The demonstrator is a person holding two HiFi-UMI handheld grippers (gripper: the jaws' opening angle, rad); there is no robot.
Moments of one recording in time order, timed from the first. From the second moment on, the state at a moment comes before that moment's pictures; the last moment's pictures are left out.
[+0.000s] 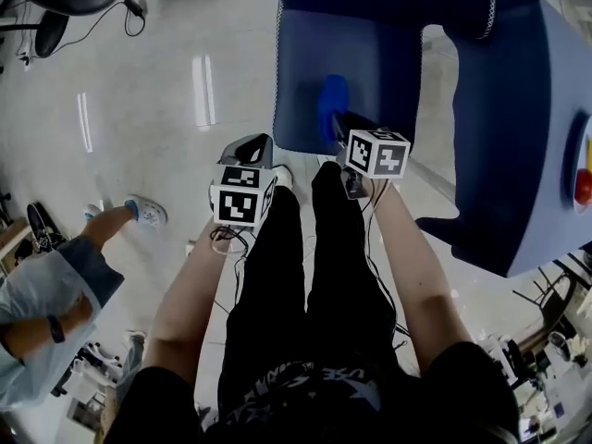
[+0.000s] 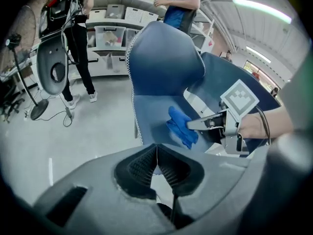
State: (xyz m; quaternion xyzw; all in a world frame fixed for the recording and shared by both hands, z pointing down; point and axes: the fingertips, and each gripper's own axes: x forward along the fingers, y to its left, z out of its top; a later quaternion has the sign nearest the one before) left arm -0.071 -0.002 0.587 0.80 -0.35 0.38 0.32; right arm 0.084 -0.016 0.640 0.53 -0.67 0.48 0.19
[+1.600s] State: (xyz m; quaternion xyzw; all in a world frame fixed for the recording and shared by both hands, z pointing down) left arm 0.020 0.022 0.610 0.81 -0.26 0.42 0.31; right arm 0.201 0.064 0.689 0.59 -0.58 0.50 0.25
